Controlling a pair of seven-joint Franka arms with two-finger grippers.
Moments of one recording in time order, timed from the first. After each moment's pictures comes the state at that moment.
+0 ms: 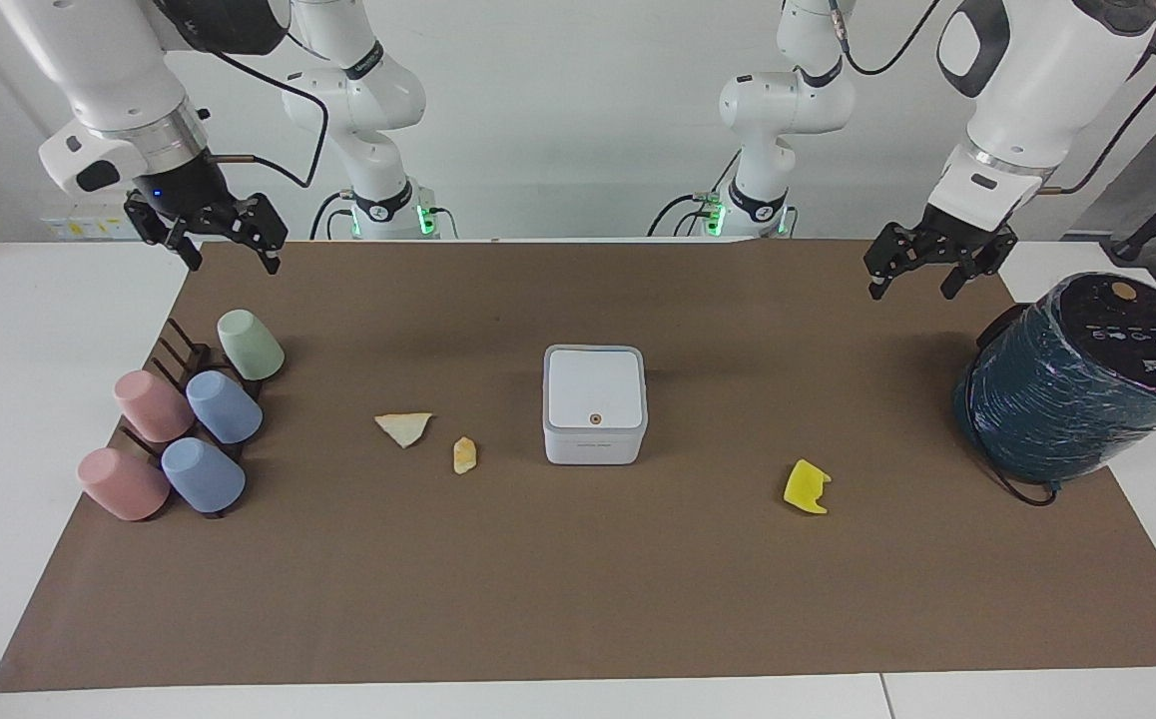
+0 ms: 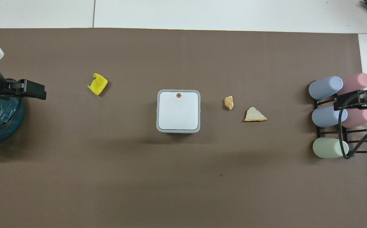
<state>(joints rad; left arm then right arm) -0.09 0.00 -0.01 -1.62 -0.02 1.66 -0.03 0.04 -0.04 -0.07 -1.63 -0.01 1.57 0.05</state>
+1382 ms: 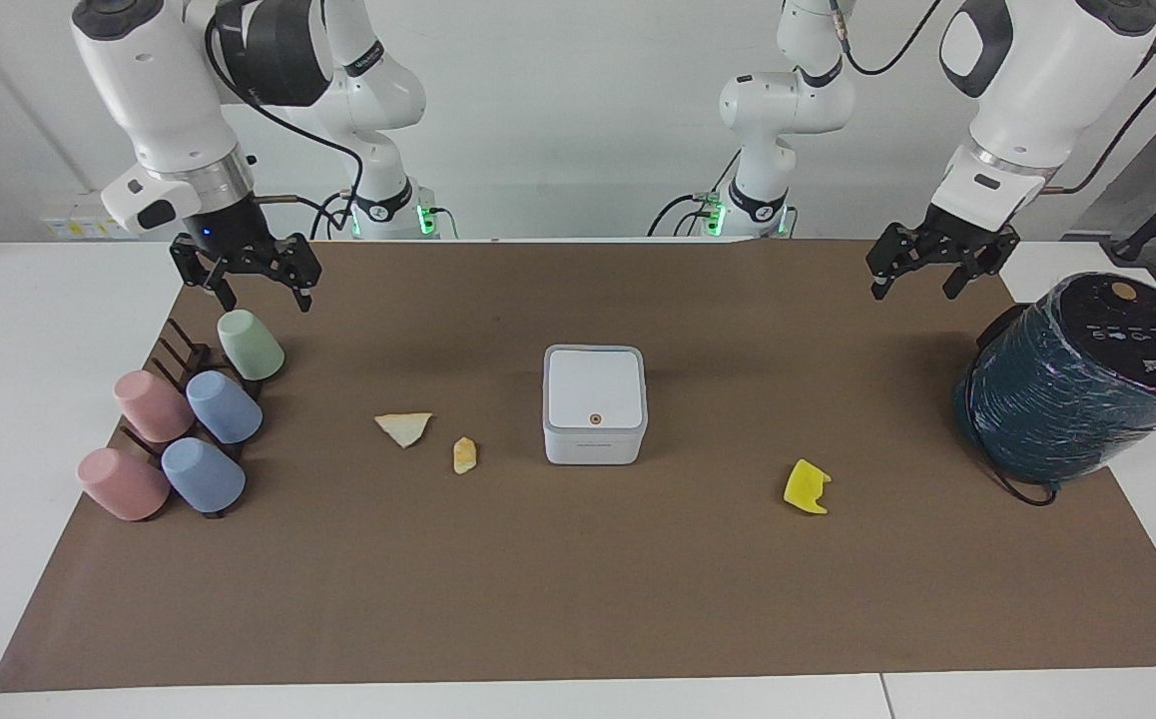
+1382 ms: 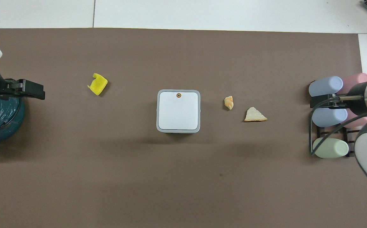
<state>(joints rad) -0.08 0.00 0.00 -1.62 -0.02 1.66 -0.03 0.06 -0.10 -0.03 -1.90 0.00 1.92 0.05</state>
